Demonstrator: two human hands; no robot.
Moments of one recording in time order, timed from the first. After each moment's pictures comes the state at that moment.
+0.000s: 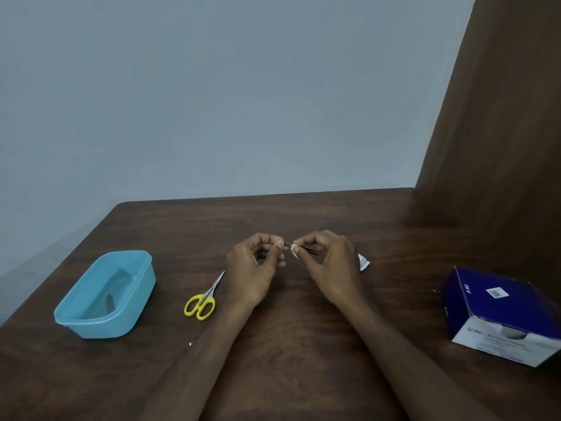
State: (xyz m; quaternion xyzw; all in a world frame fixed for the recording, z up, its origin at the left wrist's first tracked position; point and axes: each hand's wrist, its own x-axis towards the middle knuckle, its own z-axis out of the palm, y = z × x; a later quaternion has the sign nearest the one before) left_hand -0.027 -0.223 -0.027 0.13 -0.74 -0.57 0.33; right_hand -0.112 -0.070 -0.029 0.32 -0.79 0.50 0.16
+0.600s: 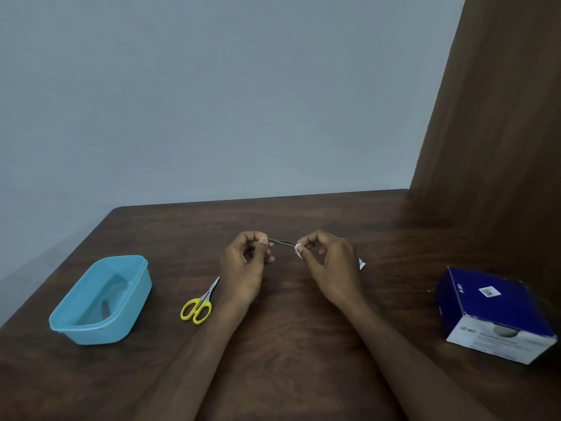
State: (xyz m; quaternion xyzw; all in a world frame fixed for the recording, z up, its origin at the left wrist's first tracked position) left_hand -0.030 -0.226 -0.024 0.15 -0.70 -0.59 0.36; right_hand -0.115 -0.064 -0.027 0.30 -0.80 0.48 0.18
